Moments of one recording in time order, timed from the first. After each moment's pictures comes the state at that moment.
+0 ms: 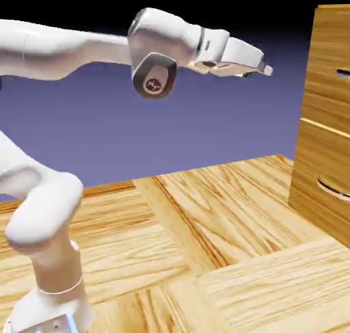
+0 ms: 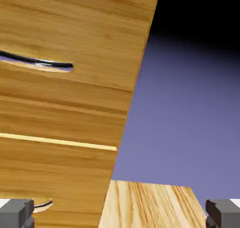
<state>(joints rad) -0.58 -0.76 0.36 -2.40 0.62 2.94 0.10</state>
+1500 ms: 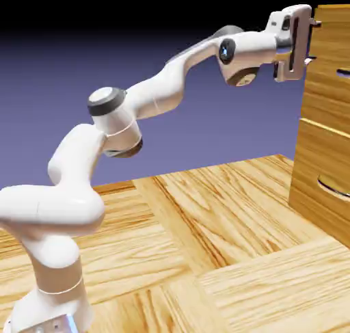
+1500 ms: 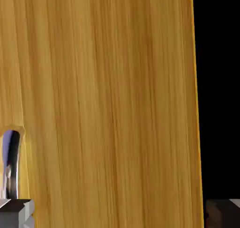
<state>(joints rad) -2.21 -1.29 1.35 -1.27 2.35 2.69 -1.70</state>
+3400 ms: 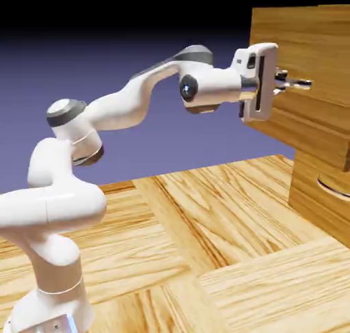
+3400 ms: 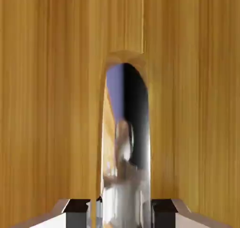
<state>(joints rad) -1.61 -1.44 1.11 -2.22 2.47 2.33 -1.97</state>
